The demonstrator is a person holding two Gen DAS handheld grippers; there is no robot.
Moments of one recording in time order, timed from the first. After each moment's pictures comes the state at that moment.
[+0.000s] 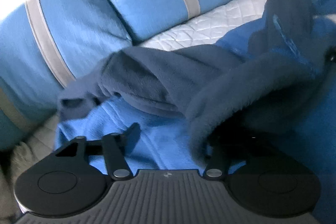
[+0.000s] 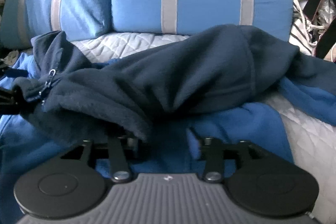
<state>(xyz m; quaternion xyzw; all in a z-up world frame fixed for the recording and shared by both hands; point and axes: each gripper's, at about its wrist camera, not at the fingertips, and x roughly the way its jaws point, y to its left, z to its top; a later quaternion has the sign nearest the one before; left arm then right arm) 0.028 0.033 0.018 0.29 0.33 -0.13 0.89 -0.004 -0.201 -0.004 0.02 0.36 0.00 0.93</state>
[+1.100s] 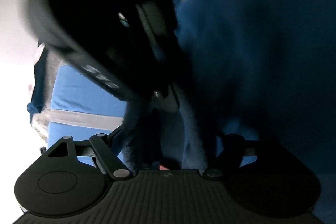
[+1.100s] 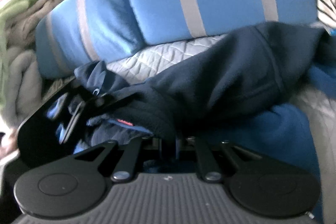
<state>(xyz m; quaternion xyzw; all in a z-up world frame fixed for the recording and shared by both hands) -0.060 -0.139 -0.045 0.68 0.06 -0.25 0.69 -0.004 -0.237 0.026 0.15 0.37 0.13 0.91</state>
